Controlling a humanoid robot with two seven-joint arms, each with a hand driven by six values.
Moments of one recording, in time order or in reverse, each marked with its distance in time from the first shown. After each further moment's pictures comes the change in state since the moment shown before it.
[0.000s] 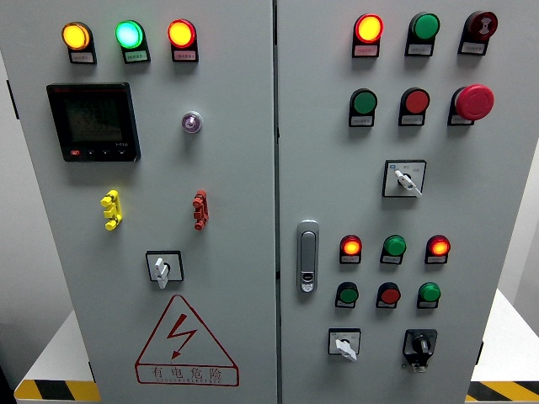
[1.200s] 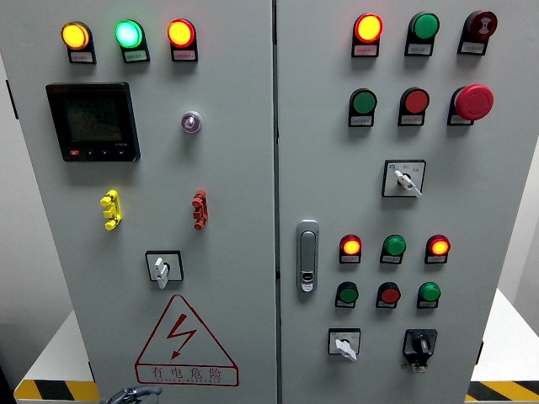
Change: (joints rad) left arm -0.069 0.000 0.059 -0.660 -0.190 0.003 0.242; right arm 0.000 0.000 0.000 0.000 0.000 0.000 0.000
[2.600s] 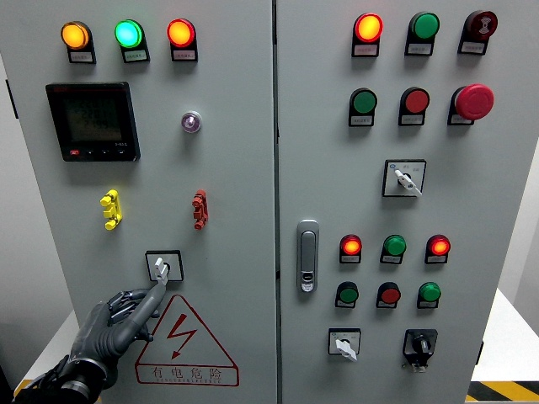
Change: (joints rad) left arm -0.338 0.000 0.074 0.006 0.011 0.408 0.216; right arm 0.000 0.000 0.000 -0.001 0.000 0.000 0.000
